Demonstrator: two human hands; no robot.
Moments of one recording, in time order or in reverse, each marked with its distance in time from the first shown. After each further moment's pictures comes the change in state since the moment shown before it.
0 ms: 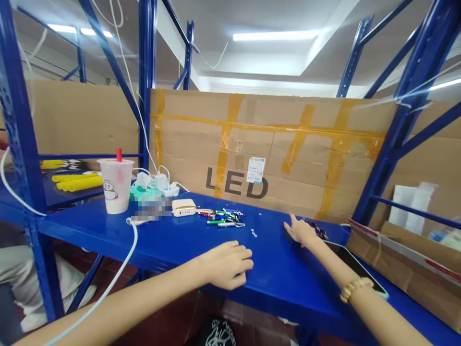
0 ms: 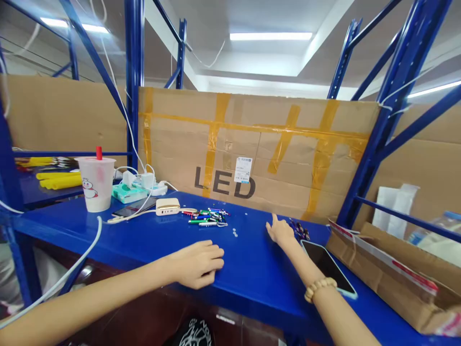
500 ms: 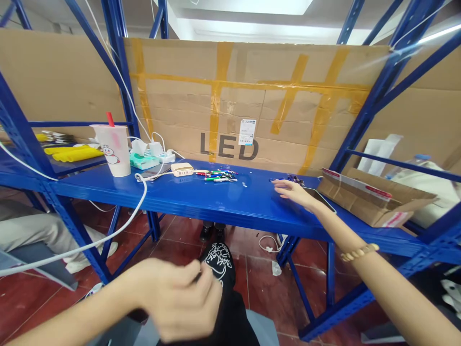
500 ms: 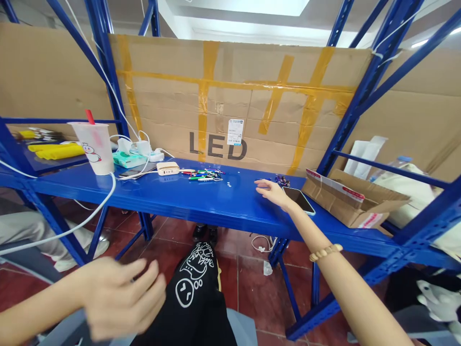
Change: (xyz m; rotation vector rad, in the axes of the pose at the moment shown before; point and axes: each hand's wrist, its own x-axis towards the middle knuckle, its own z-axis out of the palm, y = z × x) left_hand -0.118 0.113 -0.076 0.038 0.216 0.170; right_hand -0.082 0.032 -0.005 0.817 -0.098 -0.283
